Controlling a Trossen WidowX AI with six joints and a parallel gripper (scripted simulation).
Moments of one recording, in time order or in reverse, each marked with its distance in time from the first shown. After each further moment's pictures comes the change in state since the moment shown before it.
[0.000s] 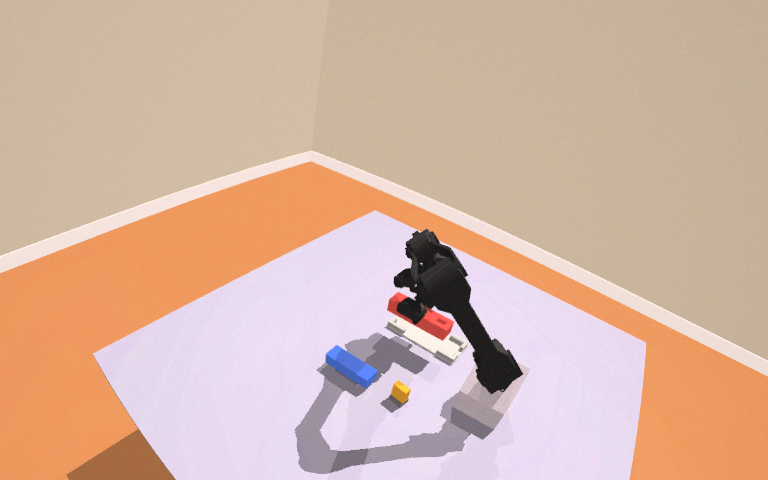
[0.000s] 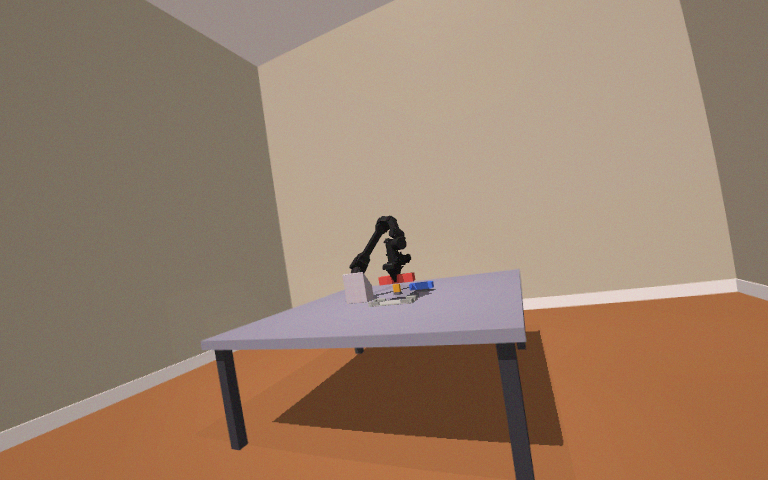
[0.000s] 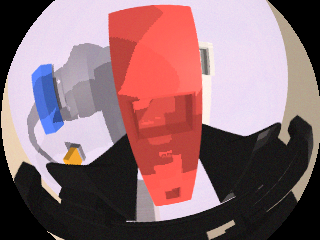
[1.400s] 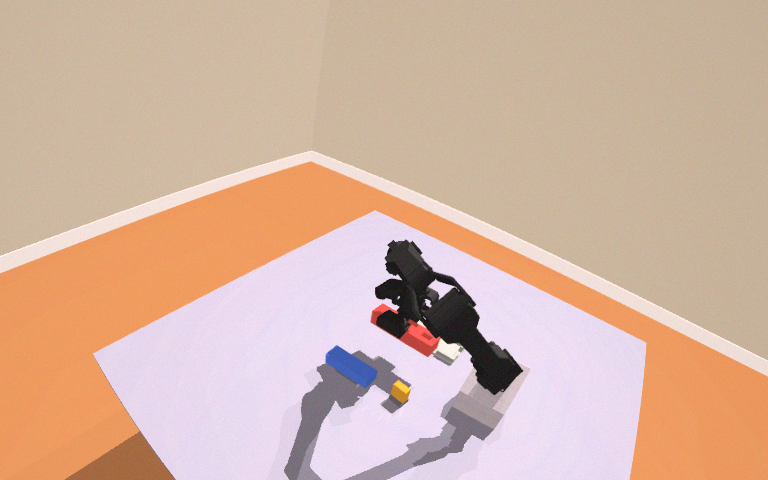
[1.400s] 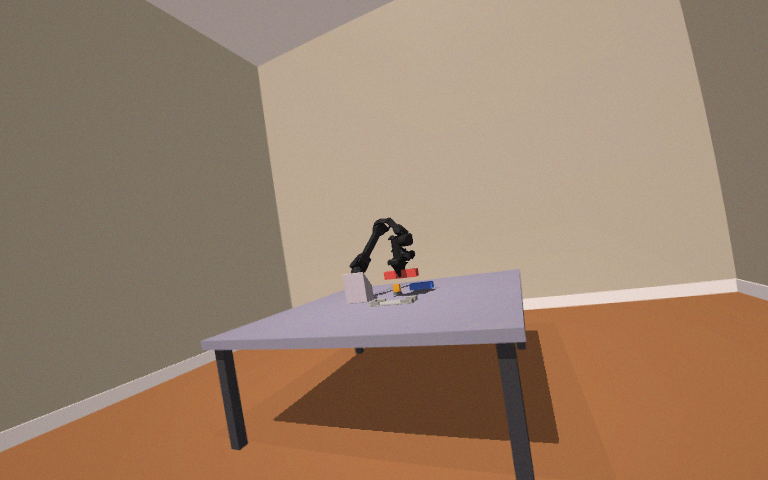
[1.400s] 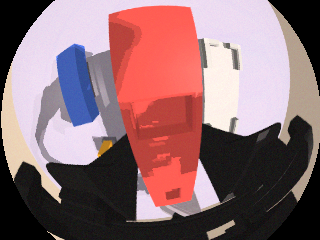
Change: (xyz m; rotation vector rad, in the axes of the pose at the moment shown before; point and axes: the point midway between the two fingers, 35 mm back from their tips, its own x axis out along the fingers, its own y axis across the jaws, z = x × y) arm -0.013 0.088 -0.003 0.044 0.013 0.007
